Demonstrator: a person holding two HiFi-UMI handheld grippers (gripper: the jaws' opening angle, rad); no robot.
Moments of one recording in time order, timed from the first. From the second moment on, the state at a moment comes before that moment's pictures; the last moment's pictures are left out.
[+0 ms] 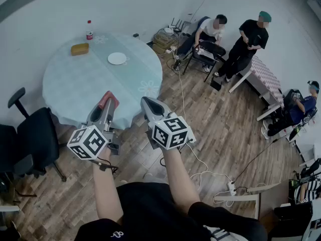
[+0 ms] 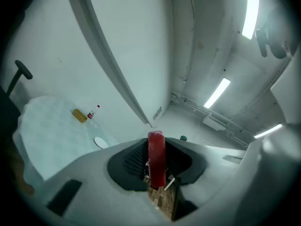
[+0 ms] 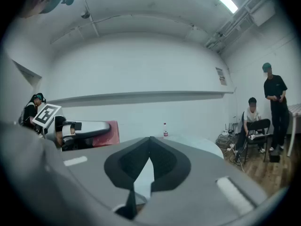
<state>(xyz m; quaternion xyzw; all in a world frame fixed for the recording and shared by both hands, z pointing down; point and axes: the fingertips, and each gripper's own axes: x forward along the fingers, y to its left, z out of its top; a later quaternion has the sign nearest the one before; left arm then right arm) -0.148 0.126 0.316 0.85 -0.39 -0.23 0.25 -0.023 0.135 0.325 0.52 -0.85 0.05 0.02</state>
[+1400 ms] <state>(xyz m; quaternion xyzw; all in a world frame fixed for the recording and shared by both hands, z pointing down) -0.146 0.020 0.369 0.84 -0.43 -0.18 0.29 -0.020 0.019 0.392 0.52 -0.85 0.13 0.03</state>
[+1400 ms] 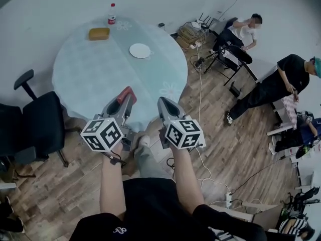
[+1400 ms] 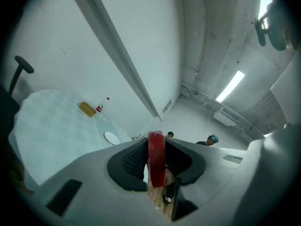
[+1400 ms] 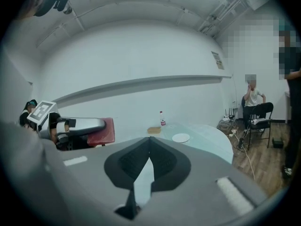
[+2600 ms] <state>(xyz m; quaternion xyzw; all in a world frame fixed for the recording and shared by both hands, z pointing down) -0.051 -0.266 0.488 0.78 -0.45 -0.08 0.43 0.079 -0.324 0.492 0.51 -0.81 0.29 -0.03</state>
